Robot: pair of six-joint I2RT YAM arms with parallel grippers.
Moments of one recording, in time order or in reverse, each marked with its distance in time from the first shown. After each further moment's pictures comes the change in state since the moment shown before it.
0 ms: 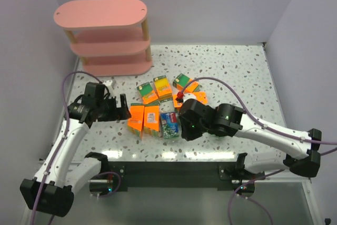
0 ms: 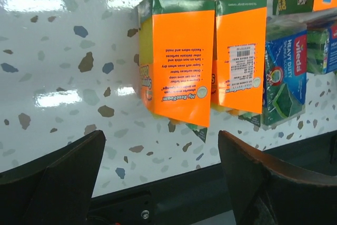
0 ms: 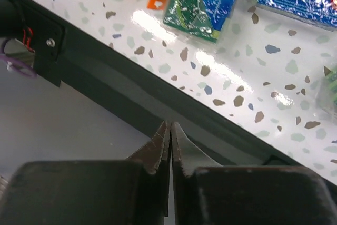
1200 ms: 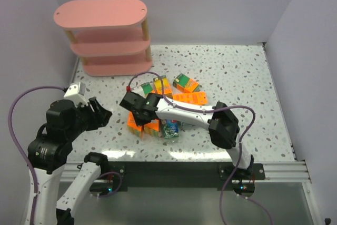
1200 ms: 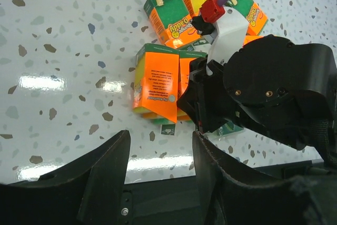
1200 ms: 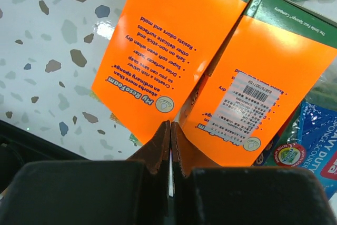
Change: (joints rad) left arm 0.000 -0.354 0.288 -0.235 -0.142 -0.146; right arm 0.003 0.893 0.610 0.169 0.143 -0.030
